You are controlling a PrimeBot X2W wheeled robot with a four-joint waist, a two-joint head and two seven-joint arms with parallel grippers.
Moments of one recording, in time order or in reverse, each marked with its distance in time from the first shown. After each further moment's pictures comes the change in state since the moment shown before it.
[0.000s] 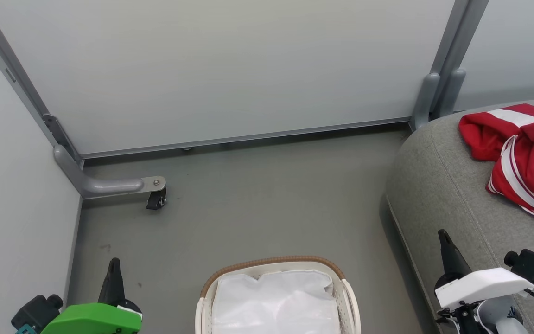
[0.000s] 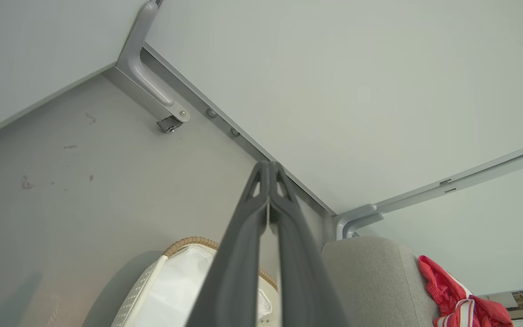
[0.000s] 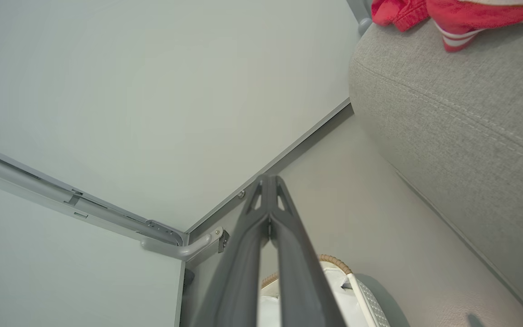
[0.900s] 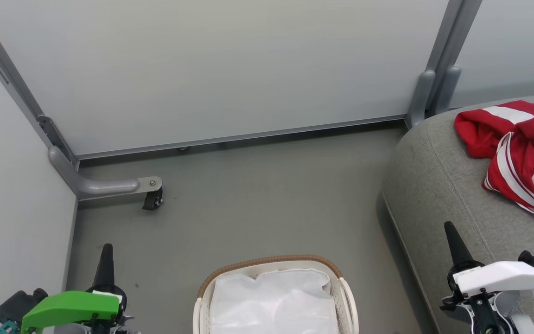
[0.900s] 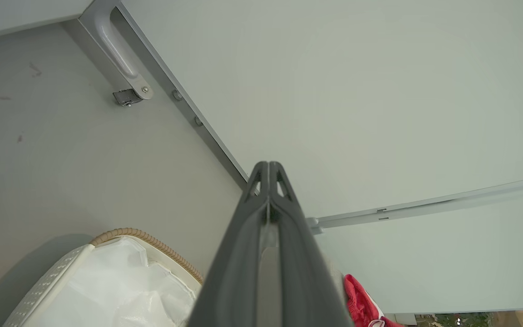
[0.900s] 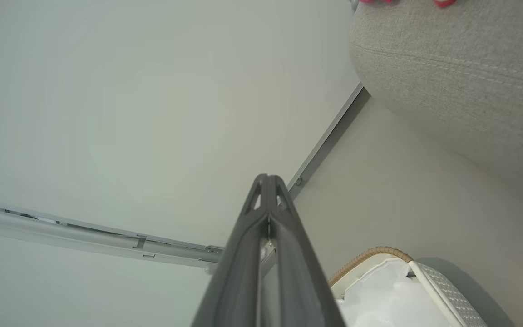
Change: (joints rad) left arm -0.039 0.000 0.046 -0.024 -0.271 -0.013 0.079; right arm -0.014 -0.002 -0.032 -0.032 0.318 0.000 0.079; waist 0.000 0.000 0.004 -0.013
